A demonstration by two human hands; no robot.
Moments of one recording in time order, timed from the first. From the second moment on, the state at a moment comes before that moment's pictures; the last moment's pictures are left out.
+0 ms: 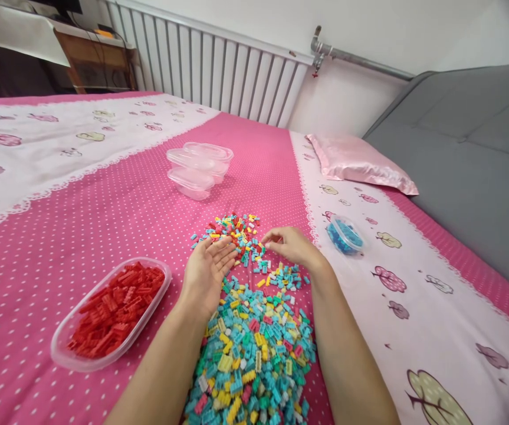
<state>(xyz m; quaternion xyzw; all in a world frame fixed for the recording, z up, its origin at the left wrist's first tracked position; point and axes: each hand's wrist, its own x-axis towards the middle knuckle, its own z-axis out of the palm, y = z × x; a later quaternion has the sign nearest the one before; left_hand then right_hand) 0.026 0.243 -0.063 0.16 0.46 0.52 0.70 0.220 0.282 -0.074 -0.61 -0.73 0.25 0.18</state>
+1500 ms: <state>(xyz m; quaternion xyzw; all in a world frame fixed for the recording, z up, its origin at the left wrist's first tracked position) 0.024 0.241 -0.064 0.11 0.43 0.52 0.73 0.192 0.285 -0.078 -0.60 -0.75 0.13 0.25</state>
